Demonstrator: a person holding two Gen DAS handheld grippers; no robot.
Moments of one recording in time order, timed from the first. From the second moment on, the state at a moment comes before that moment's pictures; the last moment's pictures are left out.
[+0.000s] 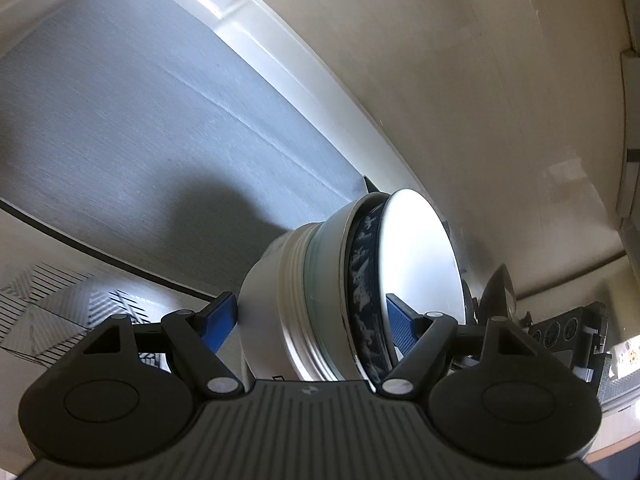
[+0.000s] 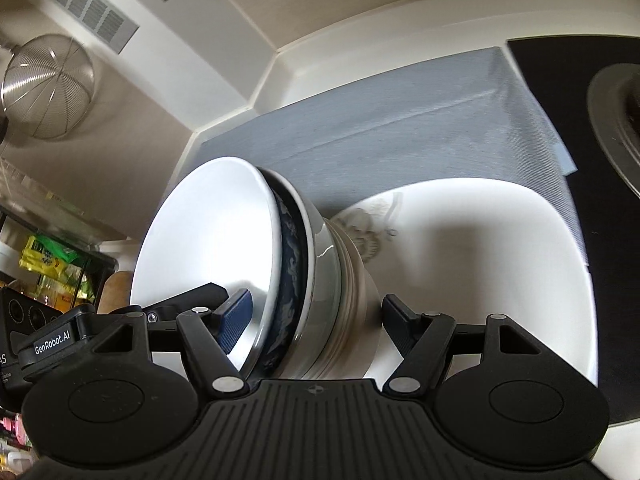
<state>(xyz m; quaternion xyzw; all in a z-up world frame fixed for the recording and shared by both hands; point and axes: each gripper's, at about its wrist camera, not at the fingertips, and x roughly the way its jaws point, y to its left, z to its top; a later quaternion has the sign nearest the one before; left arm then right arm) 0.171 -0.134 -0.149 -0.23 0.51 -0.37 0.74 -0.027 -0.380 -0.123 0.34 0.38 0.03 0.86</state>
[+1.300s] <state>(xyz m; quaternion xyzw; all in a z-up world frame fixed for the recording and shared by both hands) 0.155 -0.179 -0.158 -0.18 0.51 -0.40 0.74 -0.052 -0.411 -0.147 0.38 0.37 0.02 0.85</state>
